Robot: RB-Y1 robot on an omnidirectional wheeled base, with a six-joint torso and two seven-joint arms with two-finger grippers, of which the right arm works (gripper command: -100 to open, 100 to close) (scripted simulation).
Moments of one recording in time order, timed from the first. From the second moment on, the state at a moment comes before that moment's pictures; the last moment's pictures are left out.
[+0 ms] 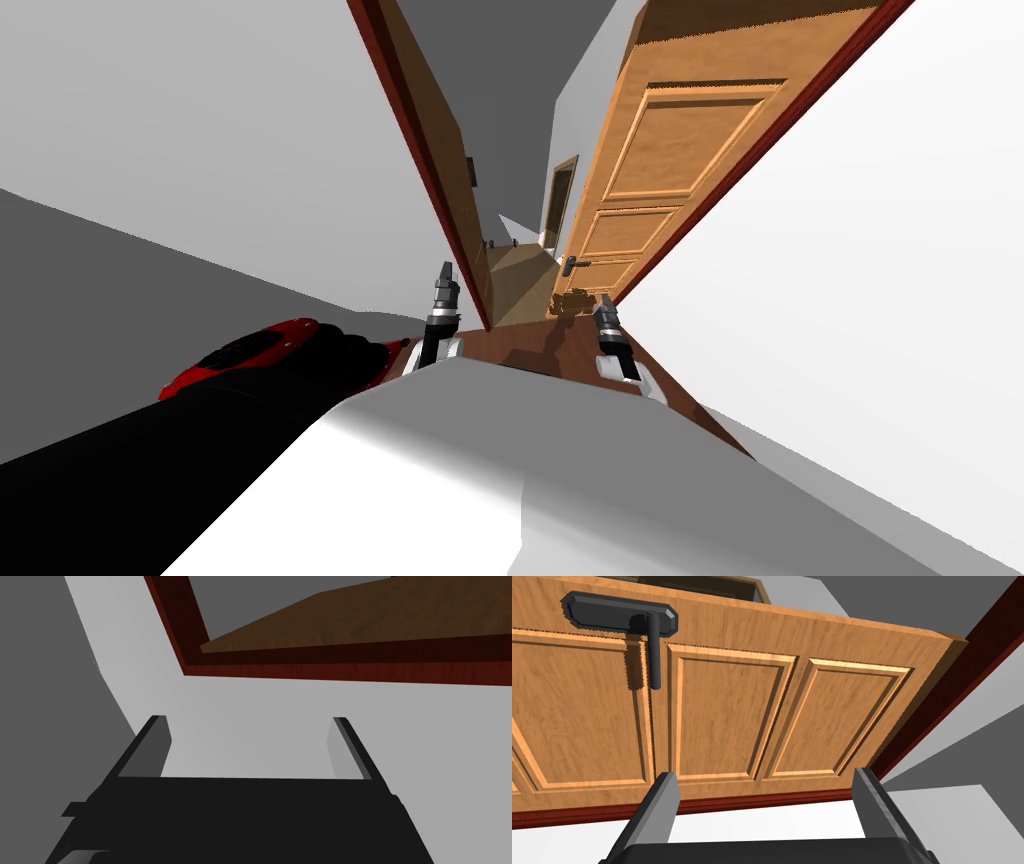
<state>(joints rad) 0.16 -0.20 -0.08 -1.55 0.06 -0.43 -0.10</state>
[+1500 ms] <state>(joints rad) -0.06 -0.30 -0.12 -1.15 0.05 -0.45 -0.25</state>
